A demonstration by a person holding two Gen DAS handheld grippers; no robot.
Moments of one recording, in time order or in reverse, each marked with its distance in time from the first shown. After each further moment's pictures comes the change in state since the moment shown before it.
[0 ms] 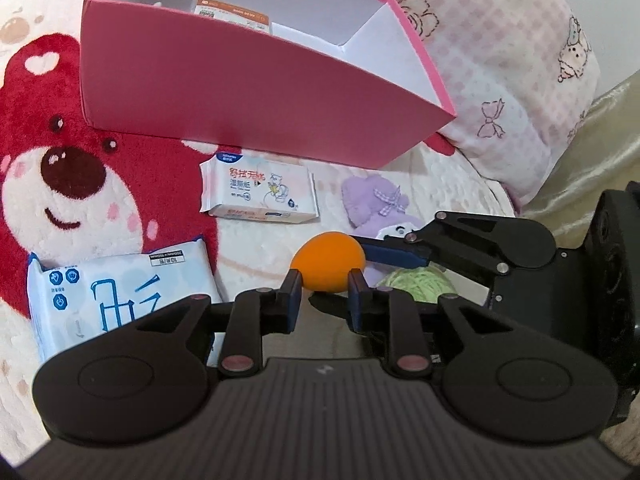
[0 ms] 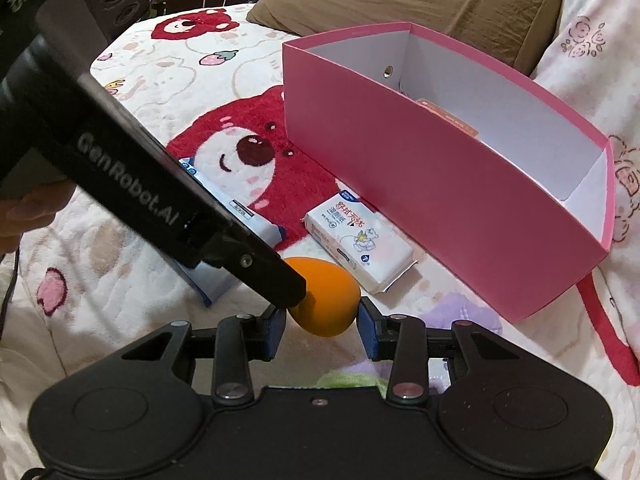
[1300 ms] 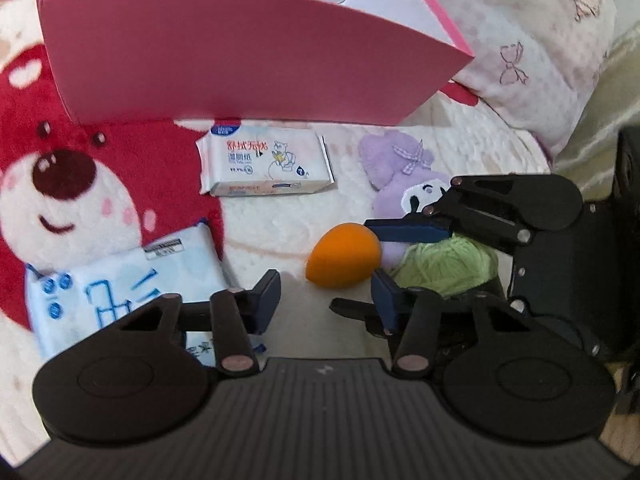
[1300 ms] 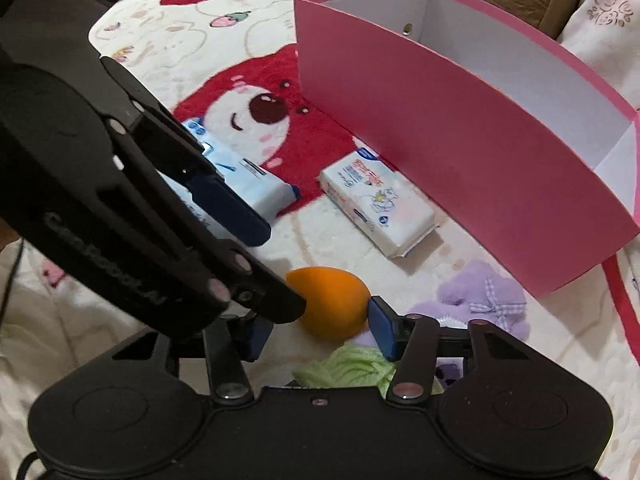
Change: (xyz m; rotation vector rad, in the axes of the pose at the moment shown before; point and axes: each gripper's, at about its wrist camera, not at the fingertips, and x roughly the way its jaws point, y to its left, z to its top) left arm 0.027 -0.010 0.002 0.085 0.130 0.096; right arm 0.013 0.001 -0.006 -0.020 0.129 0.039
